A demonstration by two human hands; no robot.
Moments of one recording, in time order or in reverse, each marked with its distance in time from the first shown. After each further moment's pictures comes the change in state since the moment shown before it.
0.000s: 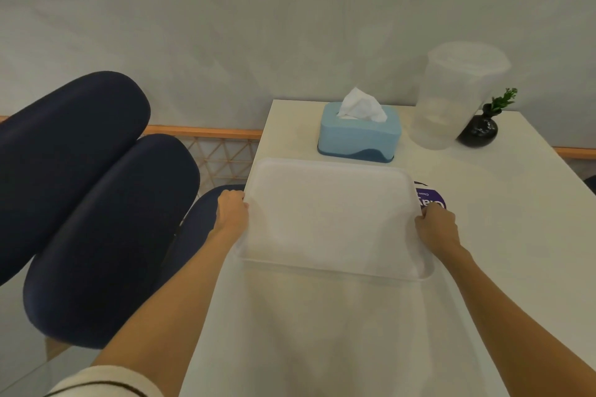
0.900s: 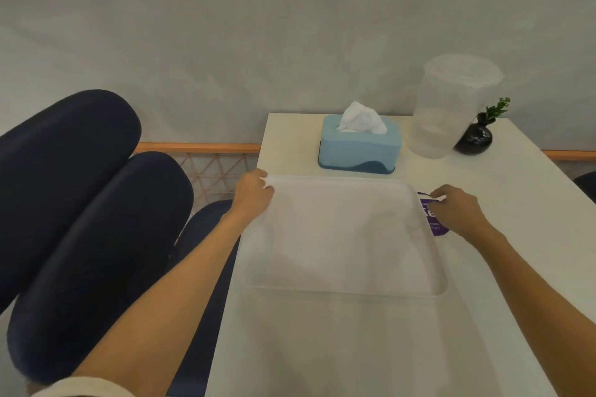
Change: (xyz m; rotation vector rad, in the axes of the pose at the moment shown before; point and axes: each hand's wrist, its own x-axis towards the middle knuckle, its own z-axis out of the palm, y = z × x) left_hand 0.023 0.067 -0.043 -0.318 -0.111 0.105; right_hand 0.010 -0.037 -0.055 0.045 -0.032 0.002
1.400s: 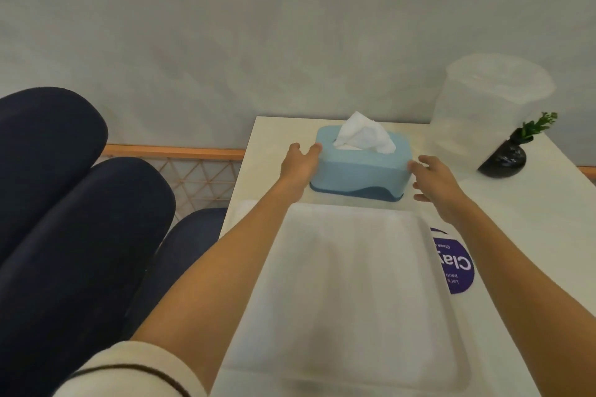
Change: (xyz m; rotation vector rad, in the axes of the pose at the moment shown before) left_hand 0.107 0.111 0.084 -0.476 -0.114 -0.220; right_hand 0.122 -0.072 0.019 0.523 -0.110 0.056
